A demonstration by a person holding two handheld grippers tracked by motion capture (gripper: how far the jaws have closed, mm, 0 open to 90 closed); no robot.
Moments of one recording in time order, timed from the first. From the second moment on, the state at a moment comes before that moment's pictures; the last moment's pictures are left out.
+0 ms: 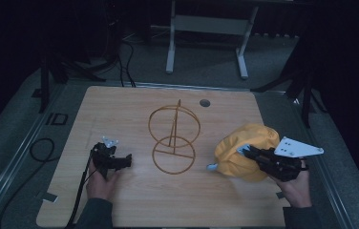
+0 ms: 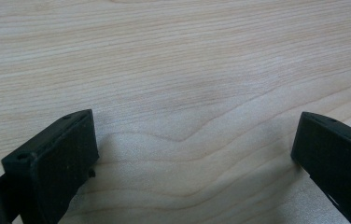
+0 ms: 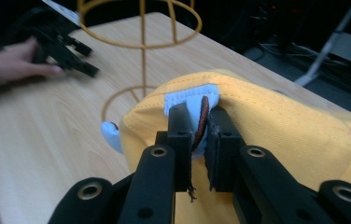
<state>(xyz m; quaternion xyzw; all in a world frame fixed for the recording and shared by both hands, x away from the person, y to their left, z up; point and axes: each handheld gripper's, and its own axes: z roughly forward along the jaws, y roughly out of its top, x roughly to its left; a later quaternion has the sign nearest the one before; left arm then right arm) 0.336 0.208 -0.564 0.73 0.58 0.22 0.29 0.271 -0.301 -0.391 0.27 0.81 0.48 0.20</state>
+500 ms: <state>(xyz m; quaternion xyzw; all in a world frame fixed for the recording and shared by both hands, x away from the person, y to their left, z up) 0.336 0.208 -0.564 0.73 0.58 0.22 0.29 0.303 -0.326 -0.419 0.36 0.77 0.50 0.16</state>
